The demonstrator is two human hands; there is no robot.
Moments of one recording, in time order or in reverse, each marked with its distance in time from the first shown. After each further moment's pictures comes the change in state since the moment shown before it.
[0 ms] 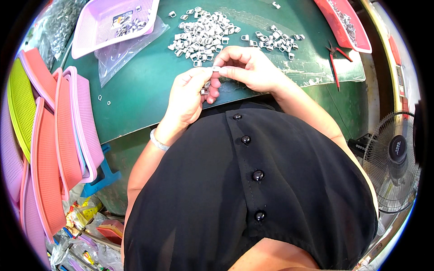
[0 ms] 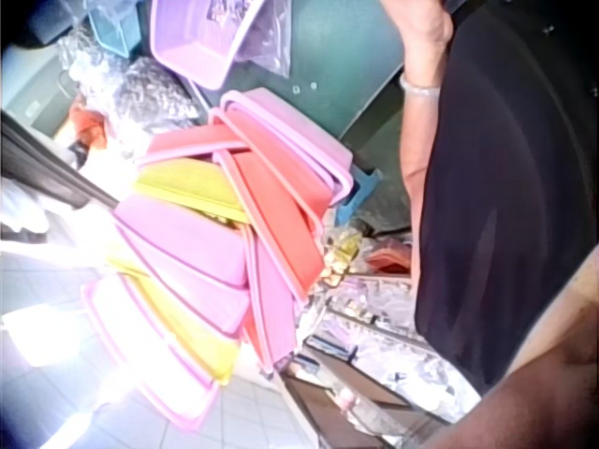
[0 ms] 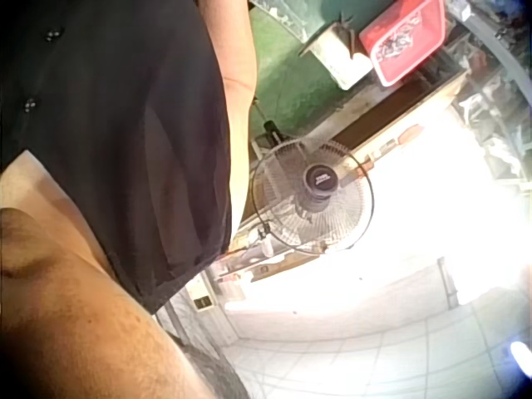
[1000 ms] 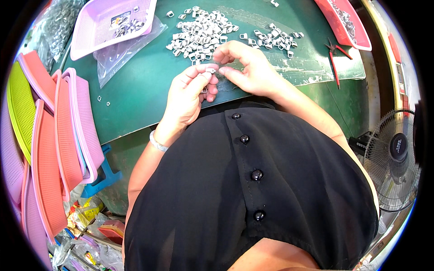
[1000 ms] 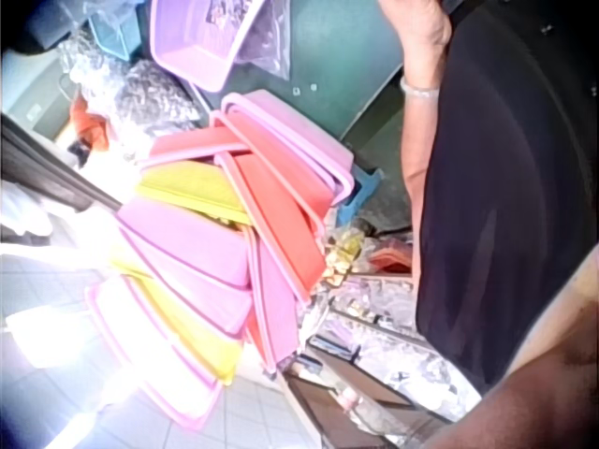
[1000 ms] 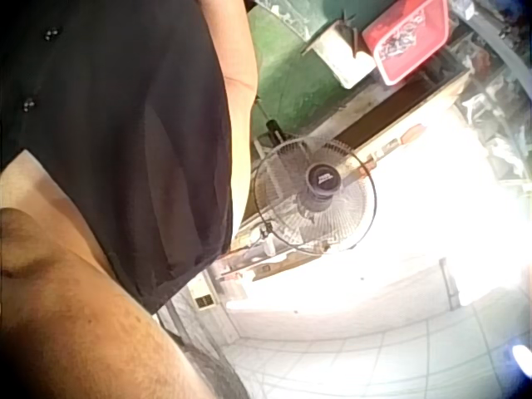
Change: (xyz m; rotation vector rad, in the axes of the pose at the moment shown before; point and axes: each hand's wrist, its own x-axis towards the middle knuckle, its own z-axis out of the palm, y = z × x) left_hand -0.002 -0.002 -0.001 -0.071 -0.034 0.016; right_hand -0.005 -0.004 0.005 -0.419 0.158 -0.203
